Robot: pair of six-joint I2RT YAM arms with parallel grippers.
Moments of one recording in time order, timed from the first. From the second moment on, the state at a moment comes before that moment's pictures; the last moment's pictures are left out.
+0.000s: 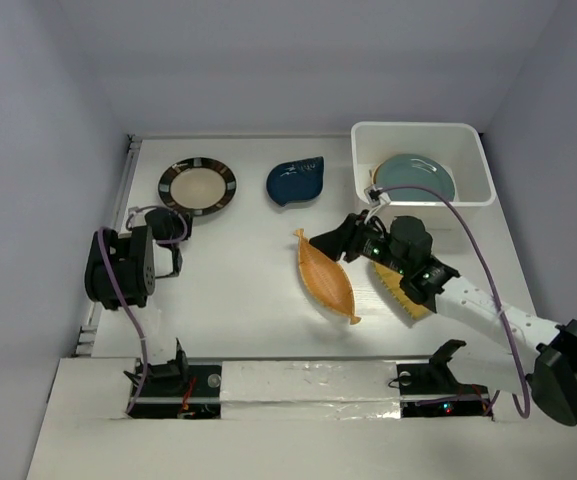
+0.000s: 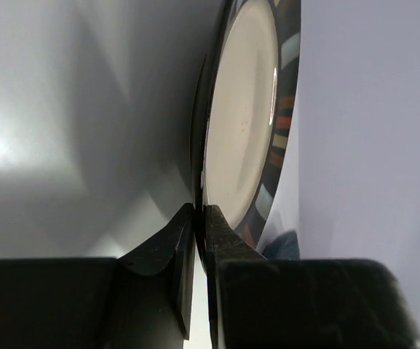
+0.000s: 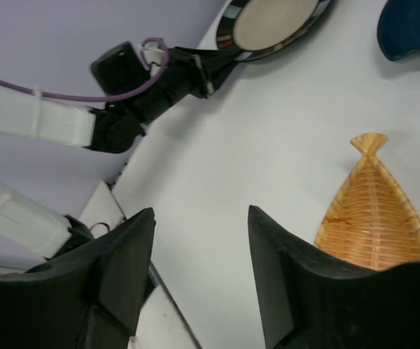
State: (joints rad) left arm 0.10 1.84 0.60 0.83 -0.01 -1.31; right arm 0.66 1.08 0.64 0.35 -0.29 0.69
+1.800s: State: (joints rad) left arm -0.11 0.59 0.23 0.33 0.58 -1.17; right arm 0.68 1.34 0.80 0.41 -0.08 0.70
